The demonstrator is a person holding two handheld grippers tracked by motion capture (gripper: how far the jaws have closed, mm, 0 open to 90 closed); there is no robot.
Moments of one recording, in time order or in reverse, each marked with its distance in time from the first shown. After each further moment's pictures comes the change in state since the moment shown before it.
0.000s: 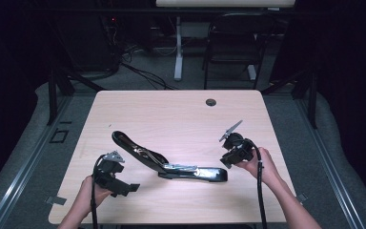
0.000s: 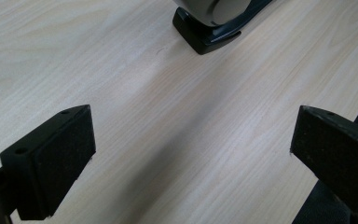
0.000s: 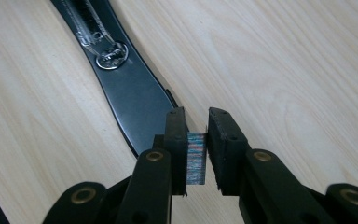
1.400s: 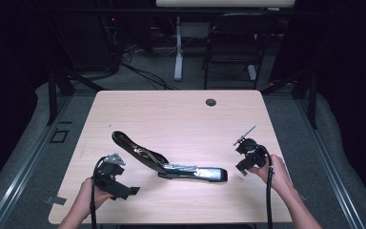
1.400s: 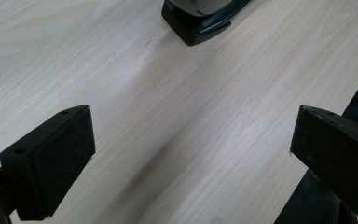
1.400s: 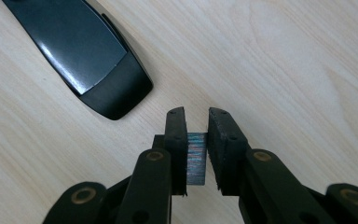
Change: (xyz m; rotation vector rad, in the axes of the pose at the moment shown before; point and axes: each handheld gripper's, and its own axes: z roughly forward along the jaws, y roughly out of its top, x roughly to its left) left arm -0.007 -0.002 -0.003 0.030 -0.009 0.022; right arm -0.023 -0.041 0.004 0.135 -0.059 0.174
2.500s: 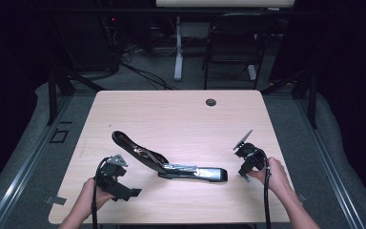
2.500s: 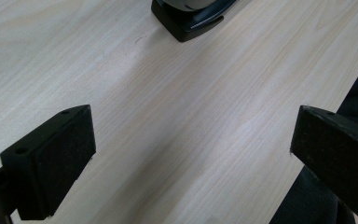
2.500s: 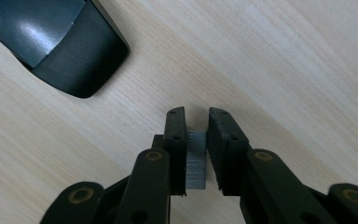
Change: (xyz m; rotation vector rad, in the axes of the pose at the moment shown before) left arm -0.004 0.002 0.004 0.018 -0.013 0.017; right arm -0.005 -0.006 0.027 0.112 0.000 0.084
